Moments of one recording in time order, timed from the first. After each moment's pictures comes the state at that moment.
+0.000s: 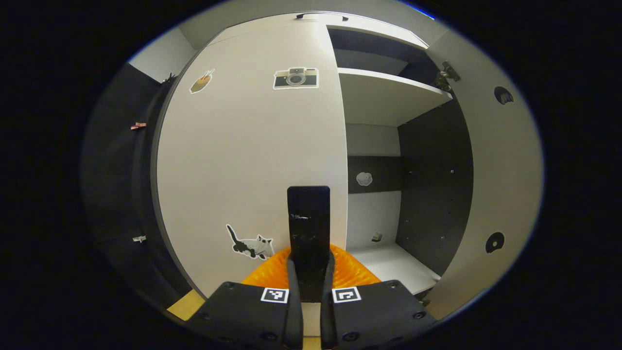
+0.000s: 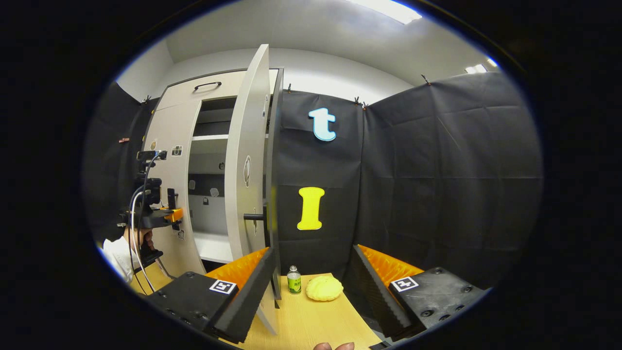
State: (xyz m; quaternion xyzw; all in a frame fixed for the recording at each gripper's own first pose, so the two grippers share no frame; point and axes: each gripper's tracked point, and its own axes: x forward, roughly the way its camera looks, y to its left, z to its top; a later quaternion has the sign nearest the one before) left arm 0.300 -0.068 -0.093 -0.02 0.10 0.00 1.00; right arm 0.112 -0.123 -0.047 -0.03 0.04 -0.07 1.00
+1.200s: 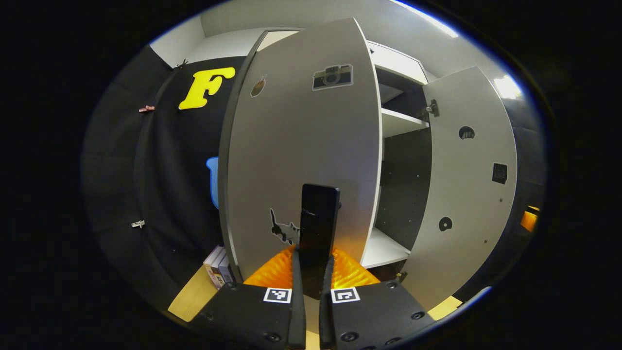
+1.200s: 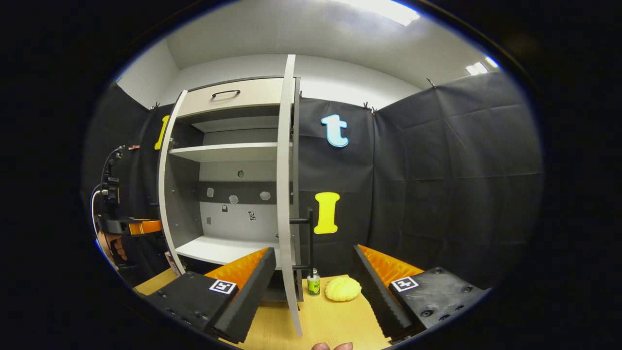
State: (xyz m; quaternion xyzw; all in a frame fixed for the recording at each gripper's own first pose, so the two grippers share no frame) left arm 0.163 0.005 -0.079 -0.06 0.11 -0.06 0.99; right arm 0.094 -0.058 -0.040 -0.01 0.02 -0.04 1.00
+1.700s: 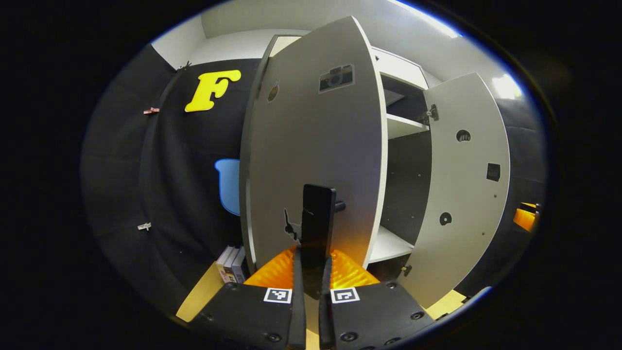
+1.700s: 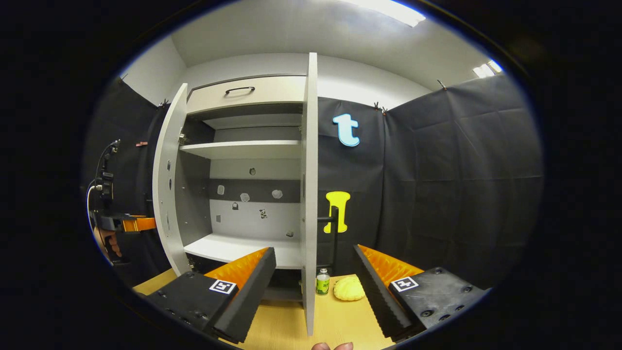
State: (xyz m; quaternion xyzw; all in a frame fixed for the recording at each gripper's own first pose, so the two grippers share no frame) left arm 0.137 0.037 -0.078 -0.05 0.10 -0.06 0.99; right arm 0.094 -0.024 -0.045 -0.02 0.03 -0.02 1.00
